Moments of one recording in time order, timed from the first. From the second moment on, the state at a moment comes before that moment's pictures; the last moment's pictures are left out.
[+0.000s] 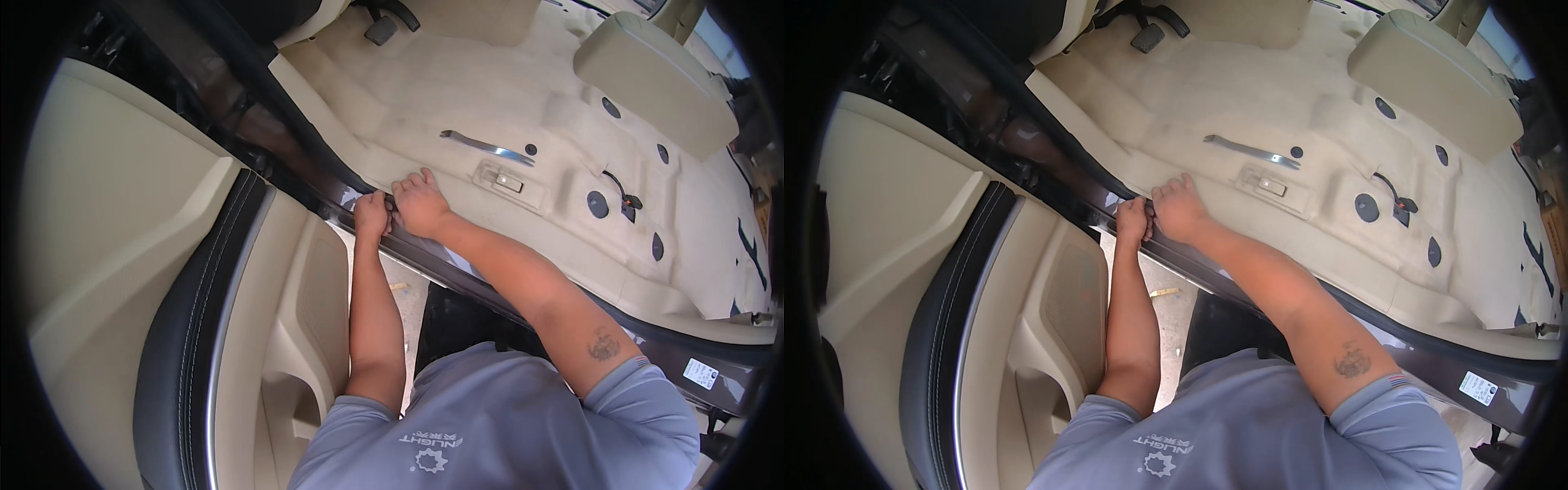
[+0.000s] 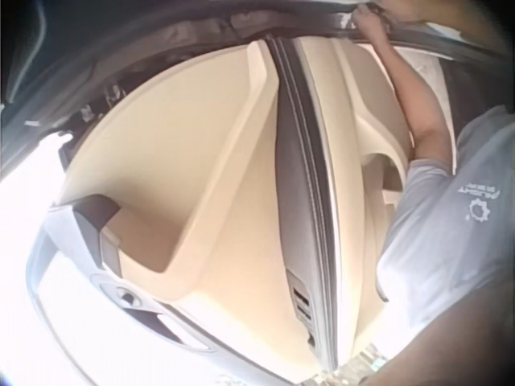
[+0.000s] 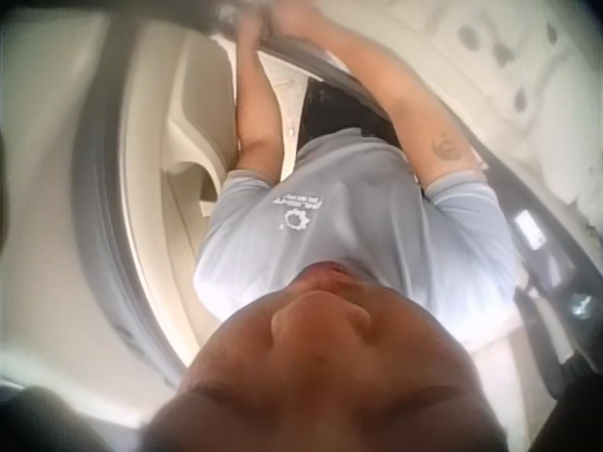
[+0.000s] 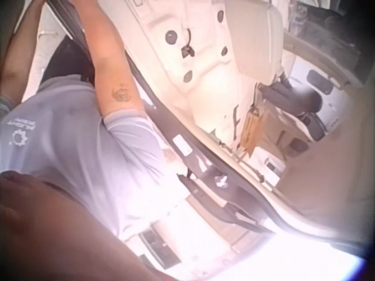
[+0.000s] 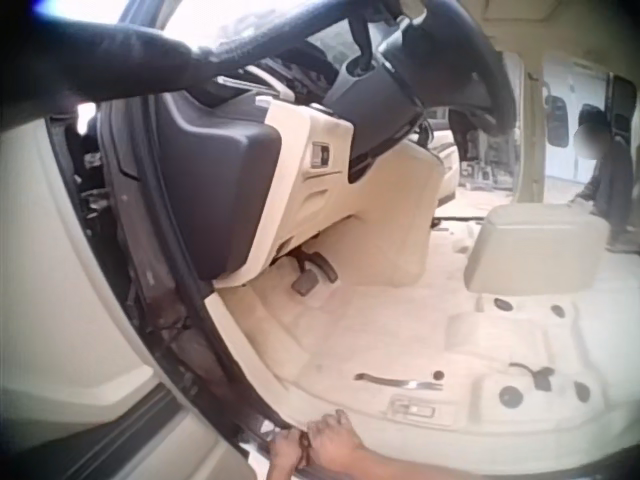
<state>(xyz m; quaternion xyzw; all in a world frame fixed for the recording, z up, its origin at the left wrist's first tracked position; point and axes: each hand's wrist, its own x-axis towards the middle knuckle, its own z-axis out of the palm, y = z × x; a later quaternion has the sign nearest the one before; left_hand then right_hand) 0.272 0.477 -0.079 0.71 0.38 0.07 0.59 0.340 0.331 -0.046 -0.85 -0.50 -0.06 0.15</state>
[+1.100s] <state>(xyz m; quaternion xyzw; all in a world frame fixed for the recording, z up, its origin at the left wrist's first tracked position) 0.310 0.487 -0.031 0.80 0.42 0.05 0.43 0.352 0.340 -0.073 -0.74 -0.66 -0.11 0.09</state>
